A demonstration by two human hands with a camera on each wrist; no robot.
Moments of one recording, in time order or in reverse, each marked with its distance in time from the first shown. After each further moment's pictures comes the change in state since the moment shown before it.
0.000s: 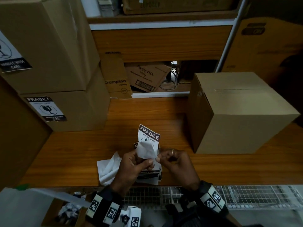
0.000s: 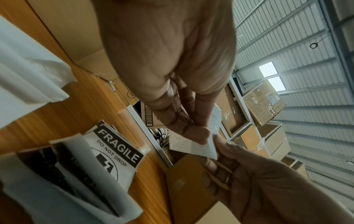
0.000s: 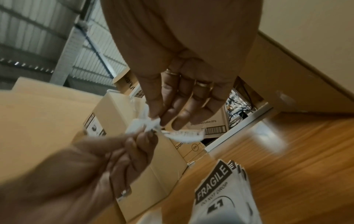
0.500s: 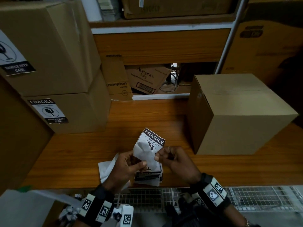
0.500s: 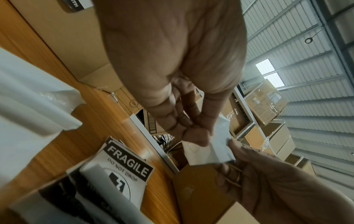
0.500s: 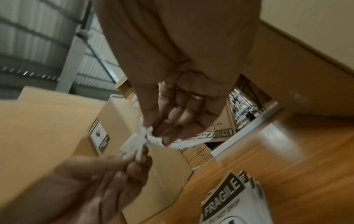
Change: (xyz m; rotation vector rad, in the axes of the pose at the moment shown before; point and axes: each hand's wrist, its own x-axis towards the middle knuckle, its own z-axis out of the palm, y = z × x) left_hand 0.001 0.006 -0.026 0.035 -0.087 -0.019; right_hand 0.014 -0.014 -0.004 -0.021 -0.160 0.043
